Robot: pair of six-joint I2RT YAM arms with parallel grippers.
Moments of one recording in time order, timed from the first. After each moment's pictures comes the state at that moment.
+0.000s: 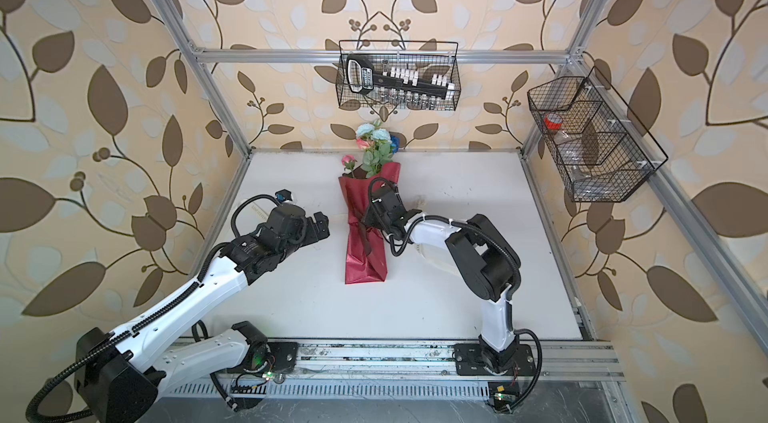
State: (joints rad) left arm -0.53 1.06 0.83 -0.52 -0.29 -0.74; right arm 0.67 1.98 1.21 0.04 0.02 0.91
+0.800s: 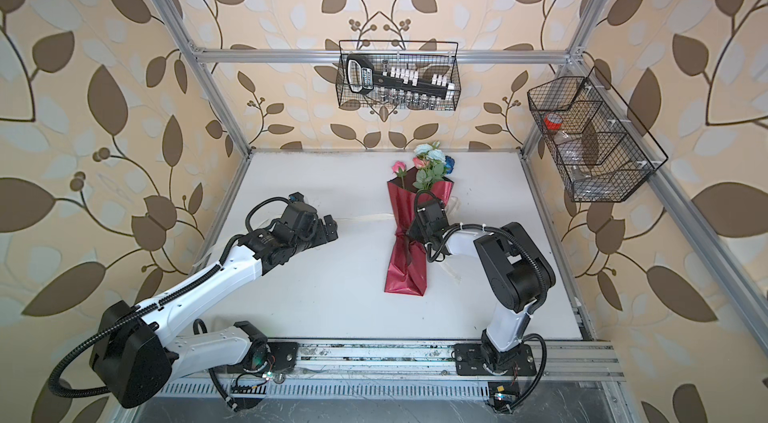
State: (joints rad) left arm -0.52 1.17 0.83 -0.49 -0.22 -0.76; right arm 0.42 1.76 0.83 0.05 0.00 0.83
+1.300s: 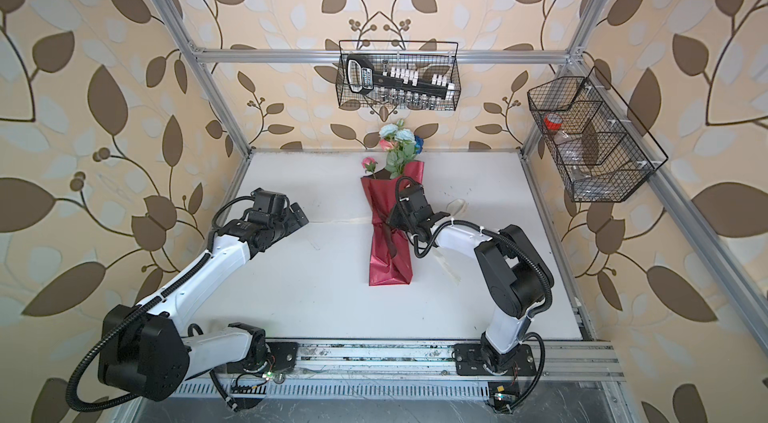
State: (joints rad) left arm -0.18 1.21 0.85 -0.54 -0.20 -0.76; right arm 0.54 1.75 1.03 0.02 -0.02 0.83
